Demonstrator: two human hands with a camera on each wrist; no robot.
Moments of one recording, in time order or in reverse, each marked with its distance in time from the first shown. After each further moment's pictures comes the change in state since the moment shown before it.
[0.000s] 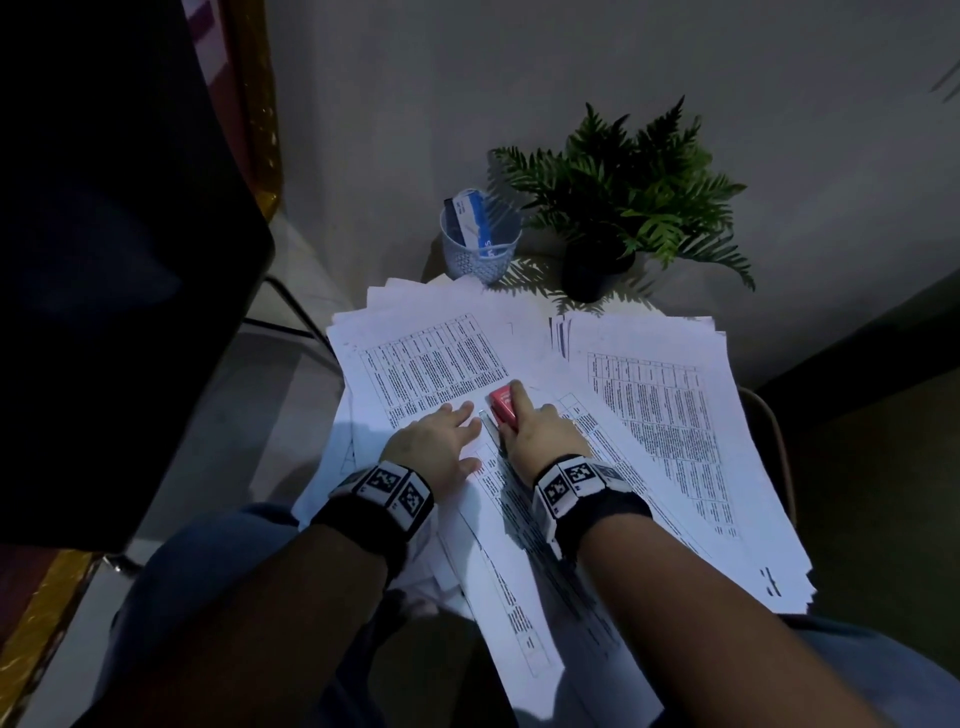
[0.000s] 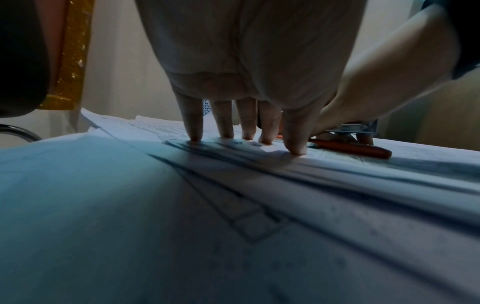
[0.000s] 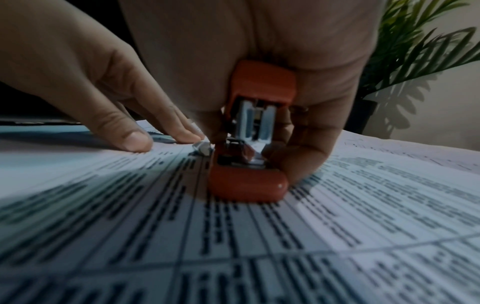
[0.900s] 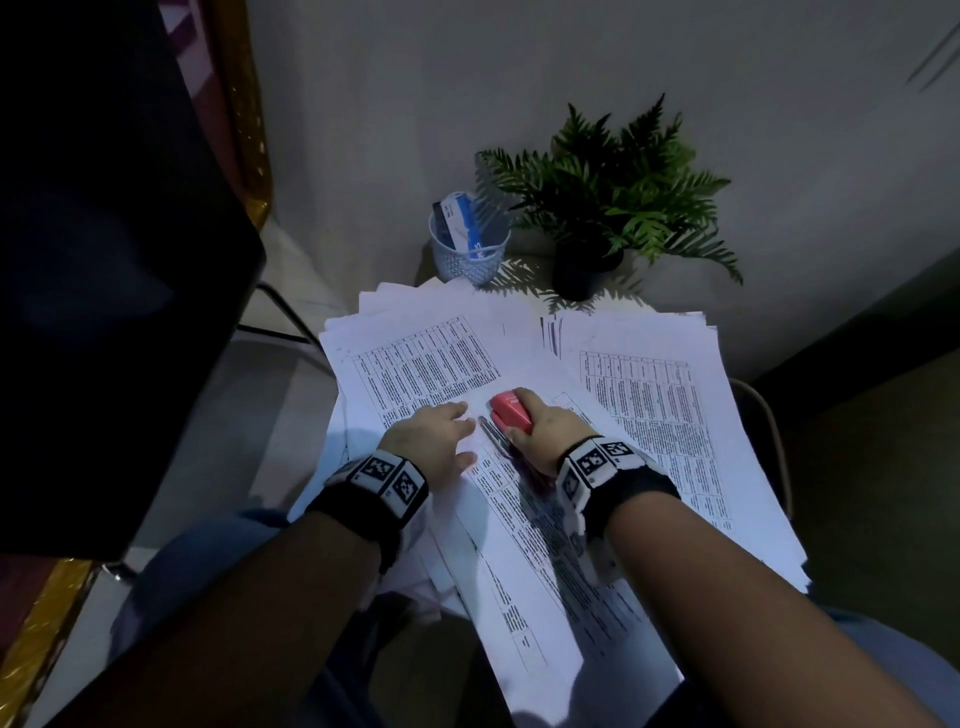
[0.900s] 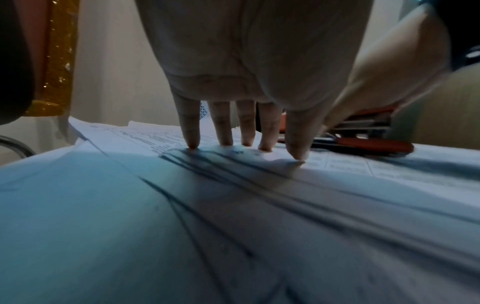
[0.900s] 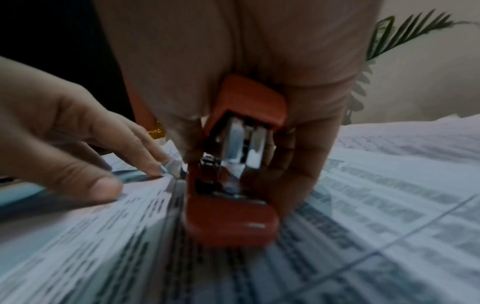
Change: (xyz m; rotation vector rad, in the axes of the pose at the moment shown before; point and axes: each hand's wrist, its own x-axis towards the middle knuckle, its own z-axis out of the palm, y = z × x) left_hand 0.006 0.002 -0.006 0.065 0.019 -0.012; right_hand 0.001 0.019 -0.022 0.089 -0.150 -0.048
